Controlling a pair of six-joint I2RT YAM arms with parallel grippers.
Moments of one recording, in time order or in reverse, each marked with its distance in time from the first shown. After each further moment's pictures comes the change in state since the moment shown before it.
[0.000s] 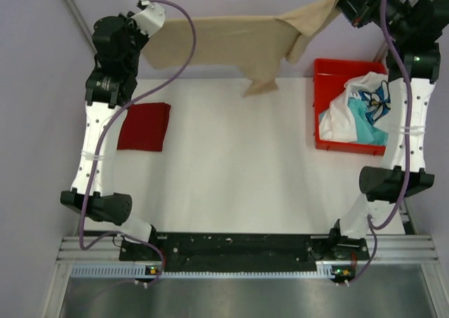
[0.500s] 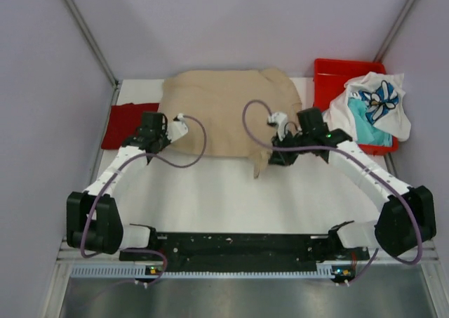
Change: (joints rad) left arm 0.014 -0.291 -1.131 0.069 0.096 0.093; right arm 0.432 -0.510 -1.309 -0.229 0.087 -0.663
